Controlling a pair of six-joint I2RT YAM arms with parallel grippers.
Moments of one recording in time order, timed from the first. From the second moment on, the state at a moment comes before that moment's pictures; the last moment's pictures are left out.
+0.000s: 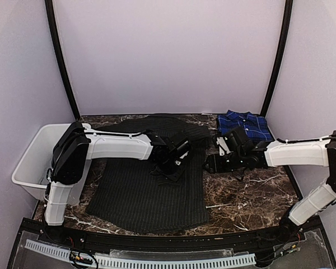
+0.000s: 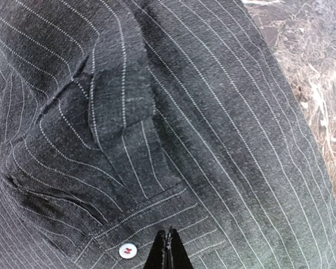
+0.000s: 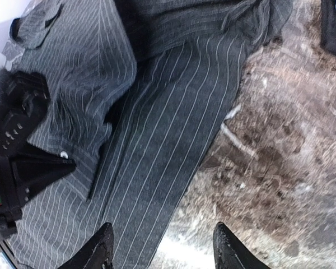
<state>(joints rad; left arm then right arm) -1.00 2.18 1.70 -0.71 -0.15 -0.33 0.69 1.46 0.81 -0.19 -0.08 0.47</state>
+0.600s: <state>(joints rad) -1.00 2.18 1.68 -0.71 -0.09 -0.31 0.76 1.35 0.70 -0.23 -0.07 0.56</state>
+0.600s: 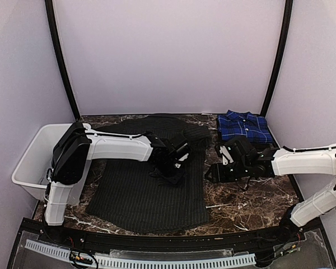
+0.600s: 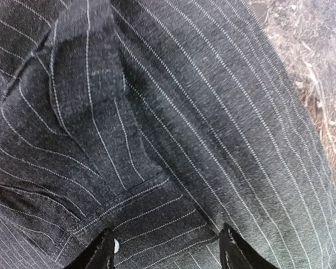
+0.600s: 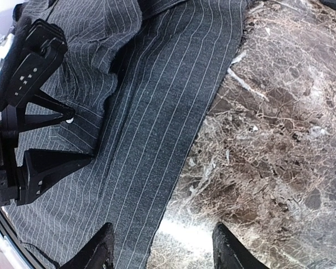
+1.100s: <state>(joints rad) -1.00 2.19 1.66 -0.67 -0.11 -0.32 0.78 1.35 0.69 -0.26 -0.05 0.57</state>
